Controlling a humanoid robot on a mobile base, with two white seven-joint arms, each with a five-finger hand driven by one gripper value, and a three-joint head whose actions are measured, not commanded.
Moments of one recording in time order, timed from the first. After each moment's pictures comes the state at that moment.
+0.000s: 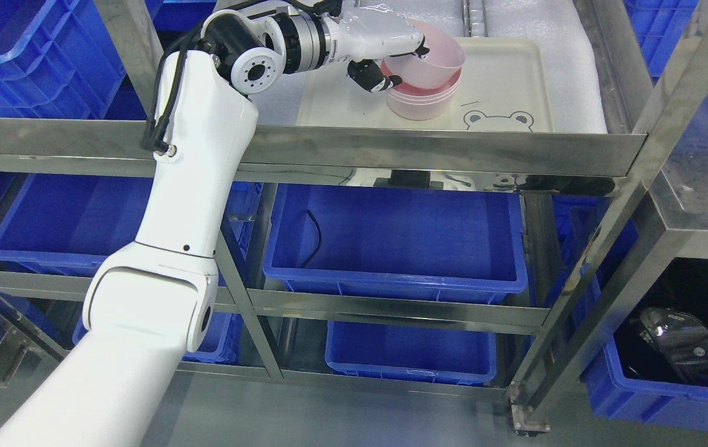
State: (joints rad) left arm -1.06 0.00 -0.22 -1.05 -1.03 -0.66 -0.81; right arm 0.00 0.00 0.05 0.00 0.06 -0.08 -0.03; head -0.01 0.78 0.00
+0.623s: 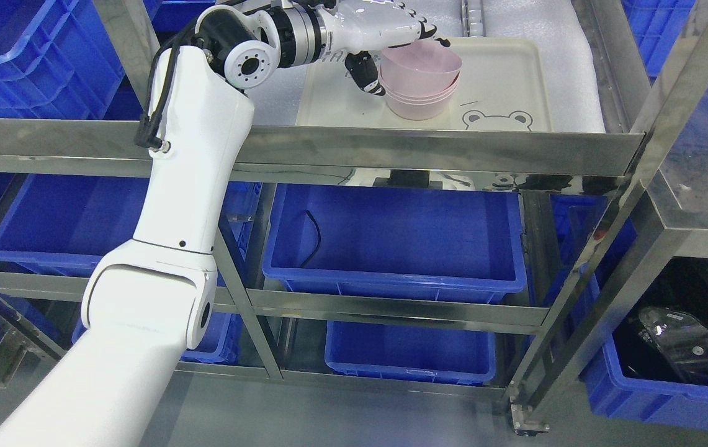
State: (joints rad) left arm -1.07 0.00 -0.19 -1.04 -0.96 -0.66 -0.81; right arm 0.00 0.00 0.05 0.00 0.06 -0.08 -0.03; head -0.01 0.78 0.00
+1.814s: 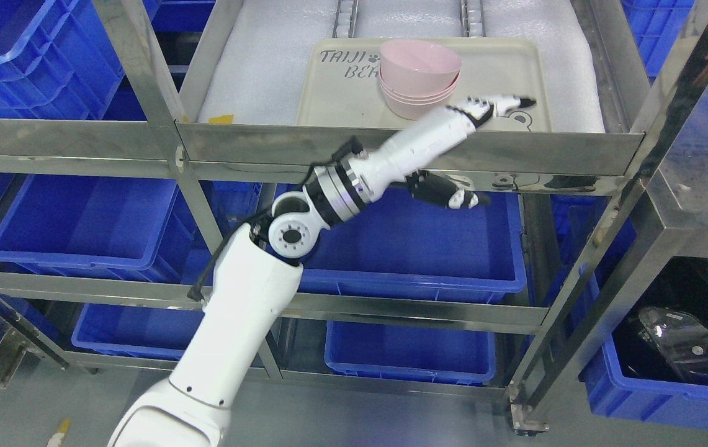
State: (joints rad) left arm -0.49 0.00 -0.44 -1.39 -0.35 -0.59 -0.42; right arm 0.00 0.00 0.05 0.00 0.06 -0.08 -0.03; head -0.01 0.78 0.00
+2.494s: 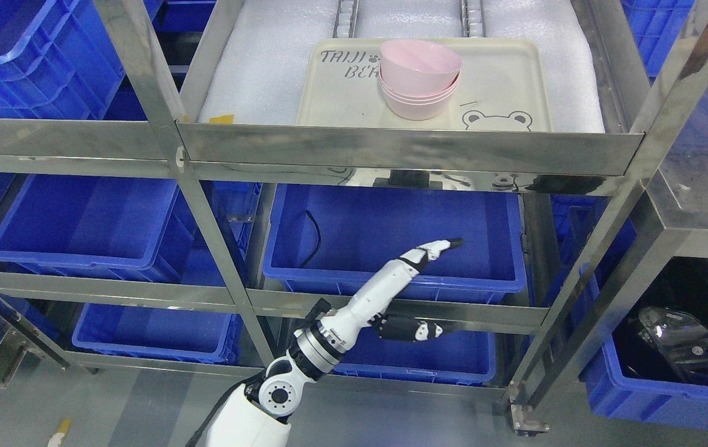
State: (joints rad) left arm 0.00 0.00 -0.35 -1.41 -0.32 -0.62 -0.15; right arm 0.00 0.00 0.05 0.00 0.06 -0.08 -0.03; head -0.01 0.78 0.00
